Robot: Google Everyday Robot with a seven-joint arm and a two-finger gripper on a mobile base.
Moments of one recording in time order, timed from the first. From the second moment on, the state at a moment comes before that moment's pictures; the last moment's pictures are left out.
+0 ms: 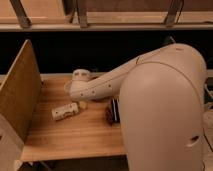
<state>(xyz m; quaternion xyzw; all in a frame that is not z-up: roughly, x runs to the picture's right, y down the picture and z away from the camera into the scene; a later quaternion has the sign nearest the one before) -0.090 0.042 0.813 -0.10 0.03 0.25 0.96</state>
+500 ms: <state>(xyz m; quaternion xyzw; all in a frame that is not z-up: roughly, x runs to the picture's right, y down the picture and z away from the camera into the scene) -0.090 0.043 0.814 -0.10 0.03 0.25 0.96</state>
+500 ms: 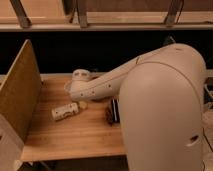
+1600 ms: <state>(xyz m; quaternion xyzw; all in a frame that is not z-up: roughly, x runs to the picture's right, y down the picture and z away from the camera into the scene) -0.021 -0.023 0.824 -0.10 -0.07 0.40 0.91</state>
